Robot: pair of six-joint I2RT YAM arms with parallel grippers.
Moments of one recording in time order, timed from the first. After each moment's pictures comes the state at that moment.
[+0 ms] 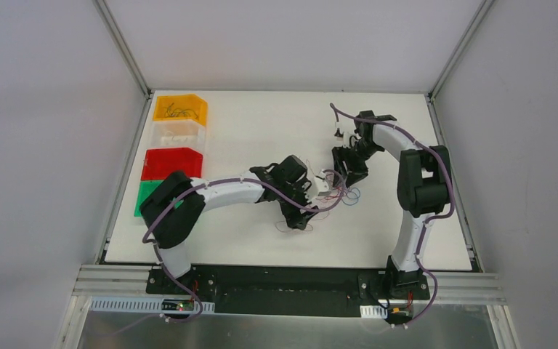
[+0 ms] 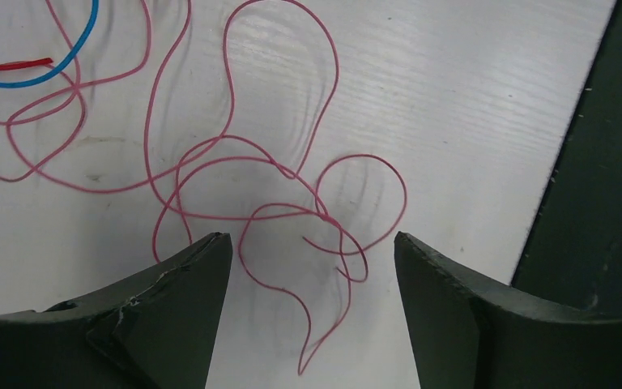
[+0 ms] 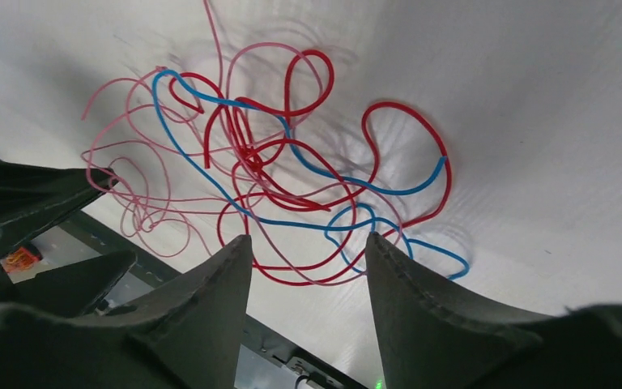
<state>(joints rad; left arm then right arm) -0.88 1.73 1.11 -0.35 0.45 0.24 0.20 1.99 1.47 -1.05 -0.48 -0.09</state>
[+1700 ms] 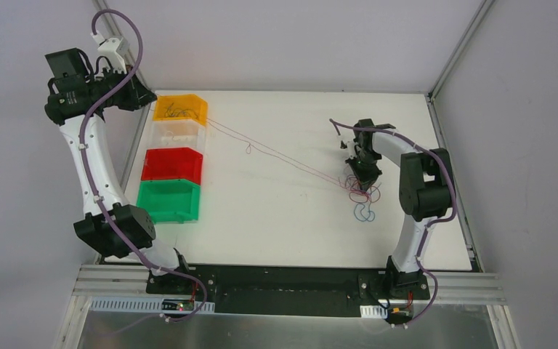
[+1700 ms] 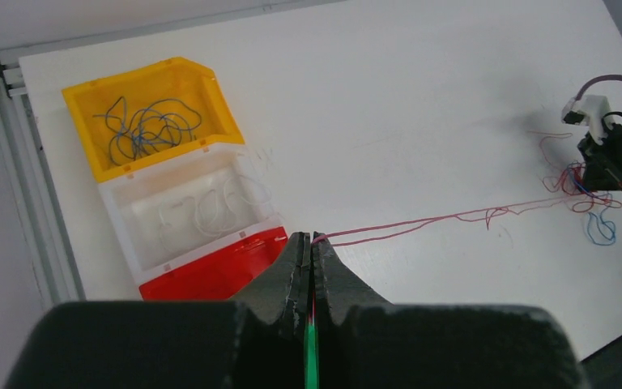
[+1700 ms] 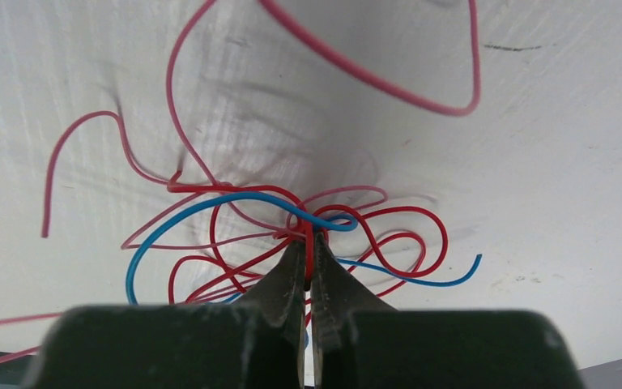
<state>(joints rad) 0.40 1.55 1.91 -0.94 0.75 0.20 0.22 1.94 1.33 -0.95 0.01 -0.23</state>
